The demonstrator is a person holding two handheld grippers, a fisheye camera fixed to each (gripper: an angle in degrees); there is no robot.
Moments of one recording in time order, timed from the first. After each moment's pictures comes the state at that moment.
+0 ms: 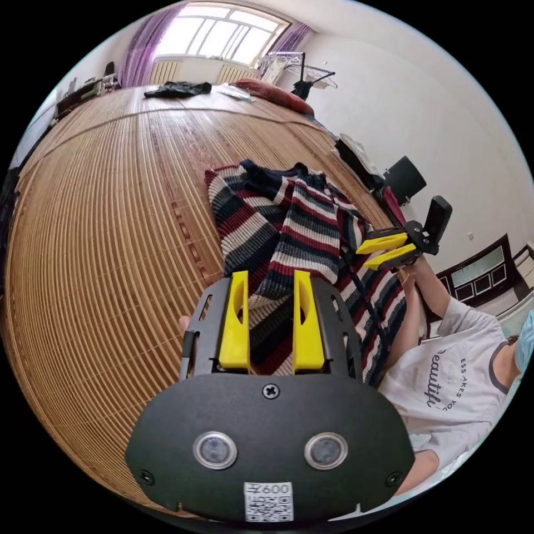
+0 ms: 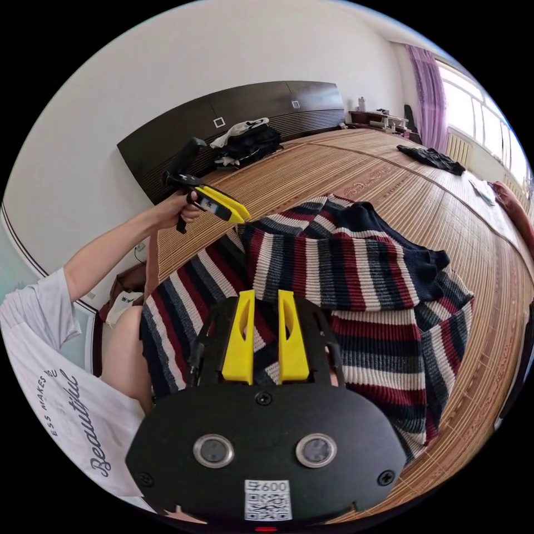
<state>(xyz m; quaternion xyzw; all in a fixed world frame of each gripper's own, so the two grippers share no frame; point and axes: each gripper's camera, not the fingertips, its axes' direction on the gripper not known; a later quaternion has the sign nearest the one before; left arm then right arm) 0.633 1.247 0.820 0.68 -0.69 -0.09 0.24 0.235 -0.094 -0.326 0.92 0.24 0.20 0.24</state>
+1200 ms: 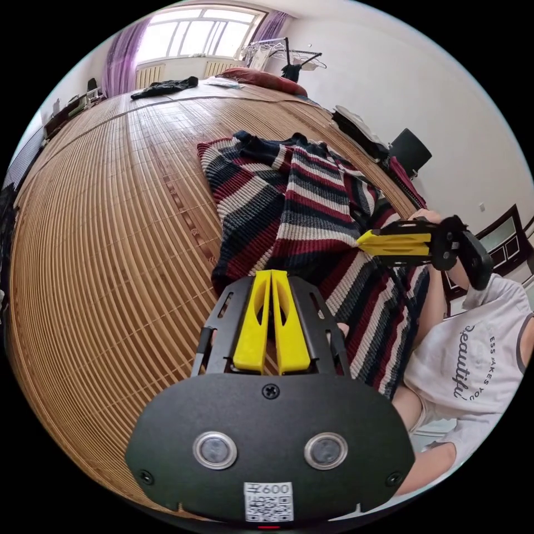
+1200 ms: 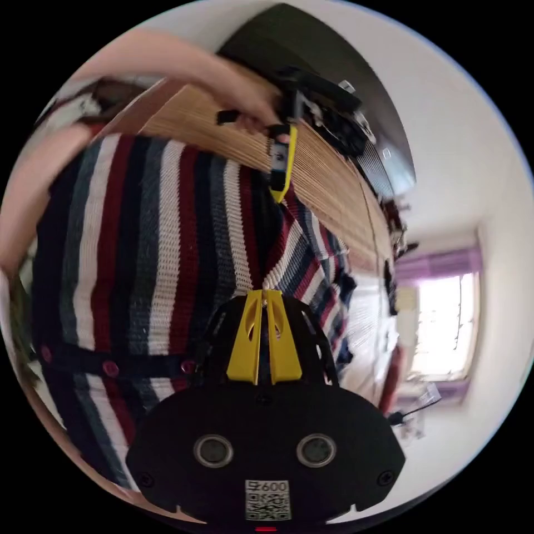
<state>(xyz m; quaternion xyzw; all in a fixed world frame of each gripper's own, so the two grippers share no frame) 0.511 1.189 0.804 0.63 -0.74 -0.12 0.22 0.041 -0.321 -0.529 0.56 0.66 0.38 0.33</state>
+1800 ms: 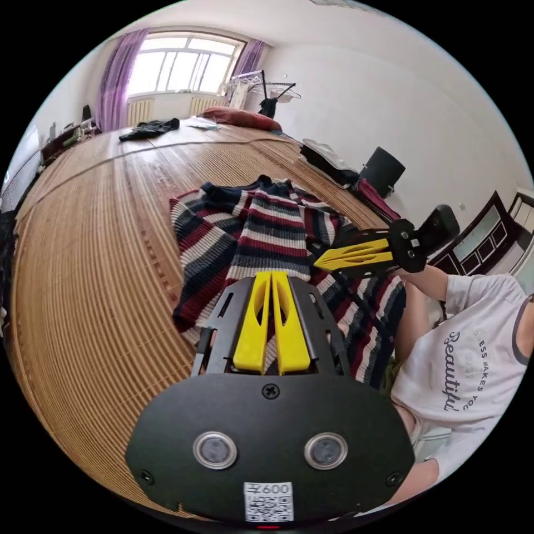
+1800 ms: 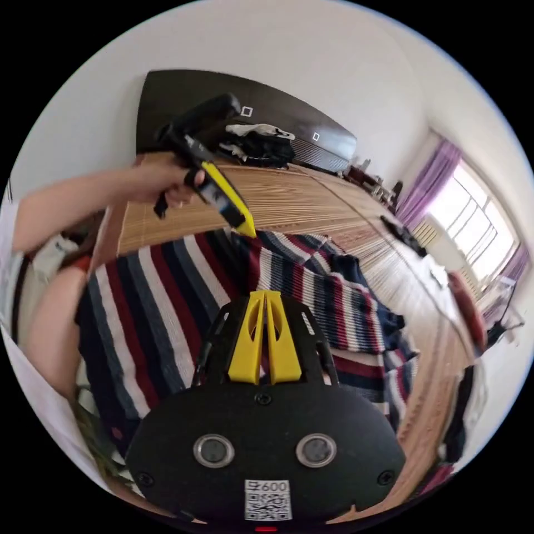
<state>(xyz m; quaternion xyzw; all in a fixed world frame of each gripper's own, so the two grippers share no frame) 0.523 1.045 0.860 0.62 -0.76 -0.03 0.20 0.081 -0.263 -0.487 0.84 0.40 0.32 0.19</state>
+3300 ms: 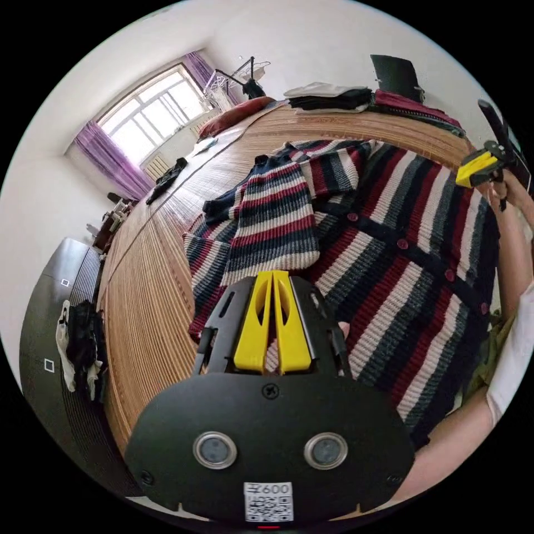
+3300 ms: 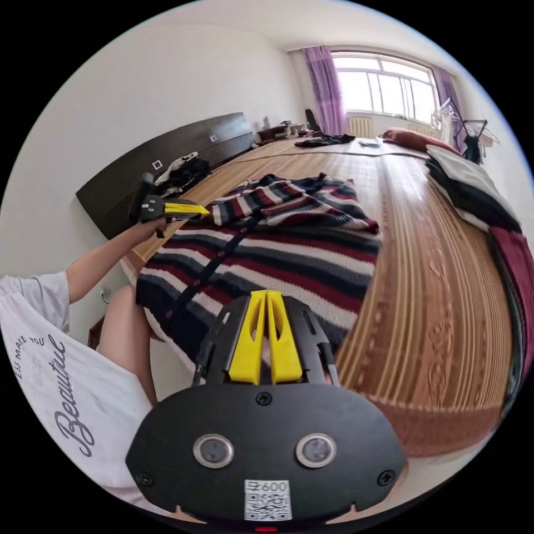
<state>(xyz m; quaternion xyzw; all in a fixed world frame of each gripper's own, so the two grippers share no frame) 0.391 0.705 0.991 0.45 -0.87 -0.19 0.00 0.334 -0.522 -0.138 0.93 0.12 0.34 0.07</state>
